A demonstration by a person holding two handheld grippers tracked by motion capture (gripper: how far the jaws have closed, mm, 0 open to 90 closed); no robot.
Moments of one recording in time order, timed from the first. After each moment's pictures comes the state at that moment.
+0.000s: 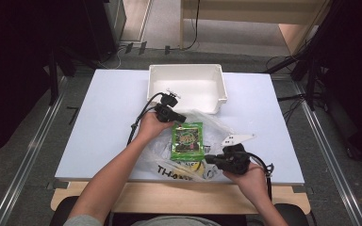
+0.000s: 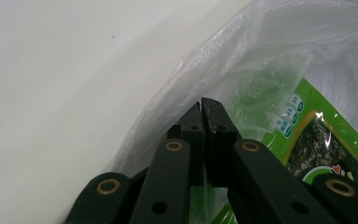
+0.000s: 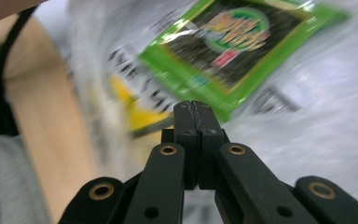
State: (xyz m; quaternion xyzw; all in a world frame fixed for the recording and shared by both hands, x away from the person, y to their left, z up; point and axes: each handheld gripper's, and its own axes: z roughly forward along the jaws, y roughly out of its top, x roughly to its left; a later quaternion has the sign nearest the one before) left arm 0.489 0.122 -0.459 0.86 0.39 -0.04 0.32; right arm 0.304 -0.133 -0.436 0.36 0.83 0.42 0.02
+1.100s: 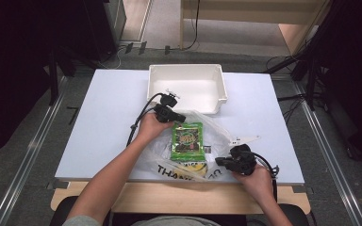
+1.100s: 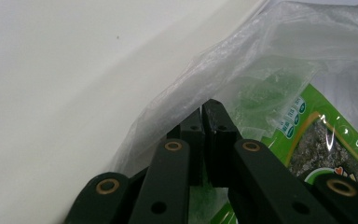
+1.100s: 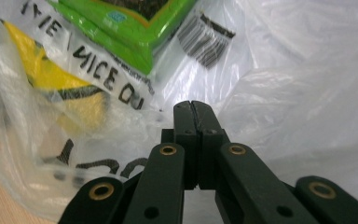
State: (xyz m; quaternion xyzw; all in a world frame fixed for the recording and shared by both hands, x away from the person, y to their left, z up) left arm 0.486 0.123 -0.458 0.86 0.39 -0.03 0.33; right arm 0.313 -0.159 -0.471 0.42 0.83 0.36 0.01
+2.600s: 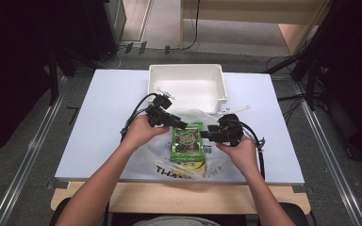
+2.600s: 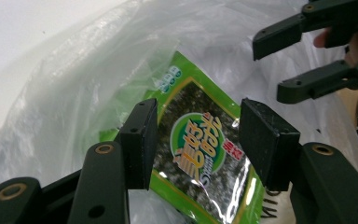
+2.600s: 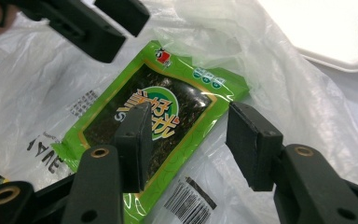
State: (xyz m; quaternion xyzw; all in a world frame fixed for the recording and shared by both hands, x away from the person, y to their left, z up) left arm 0.434 0.140 -0.404 0.86 0.35 -0.07 0.36; right arm 0.380 -0.121 -0.425 0.42 0.81 0.41 0.04
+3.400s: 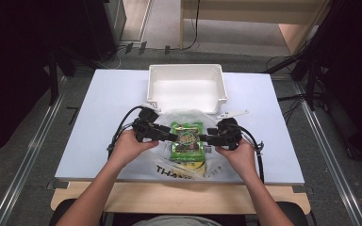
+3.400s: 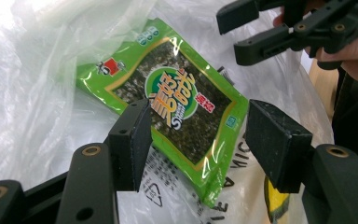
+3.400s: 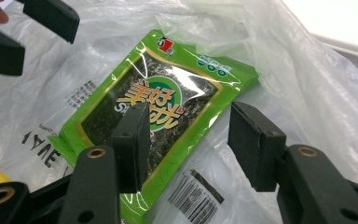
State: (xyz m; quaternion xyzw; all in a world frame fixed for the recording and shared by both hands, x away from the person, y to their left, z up) left arm 0.384 0.171 -0.405 0.85 0.36 -0.07 0.39; right arm 0.374 -0.119 -0.435 0.42 0.81 0.41 0.04
